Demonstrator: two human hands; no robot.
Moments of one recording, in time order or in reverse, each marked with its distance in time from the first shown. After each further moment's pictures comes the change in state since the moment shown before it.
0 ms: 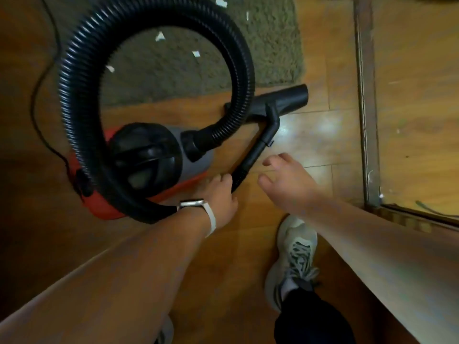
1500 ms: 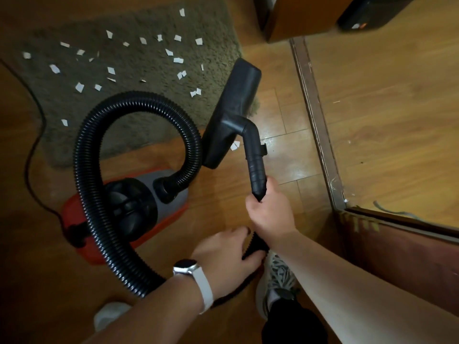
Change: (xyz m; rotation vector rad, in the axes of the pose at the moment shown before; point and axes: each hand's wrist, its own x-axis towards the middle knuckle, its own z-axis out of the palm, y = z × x) left_hand -0.093 0.100 -0.073 -0.091 -0.159 0.198; right_hand -0.039 -0.001 -0.049 0.555 0.230 0.303
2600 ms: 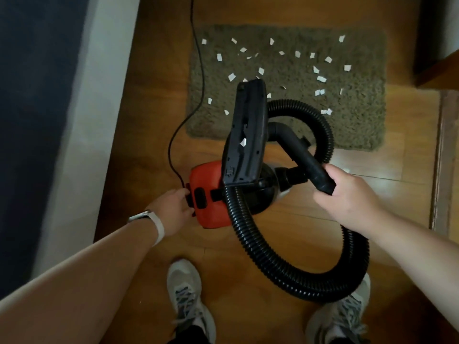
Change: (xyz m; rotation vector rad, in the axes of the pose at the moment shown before) left_hand -0.119 -0.319 -0.055 -0.165 0.365 -0.517; right_hand -0.020 -0.136 0.061 -0.472 -0.312 -0.481
